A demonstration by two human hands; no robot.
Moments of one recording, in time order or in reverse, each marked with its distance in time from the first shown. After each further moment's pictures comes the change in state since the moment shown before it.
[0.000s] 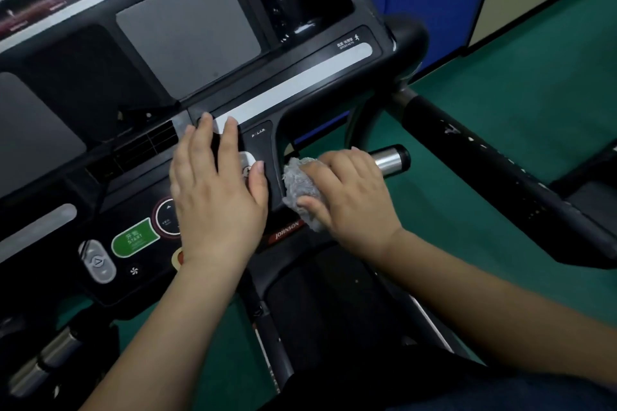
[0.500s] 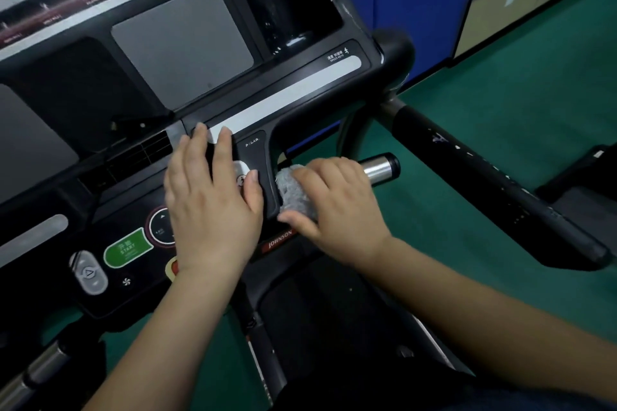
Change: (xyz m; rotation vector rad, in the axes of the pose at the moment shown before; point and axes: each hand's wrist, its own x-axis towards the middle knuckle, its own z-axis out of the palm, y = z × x) left_hand 0.000 0.001 0.000 -0.011 0.014 -0.001; right_hand 0.001 -0.006 -0.007 0.005 -0.063 0.031
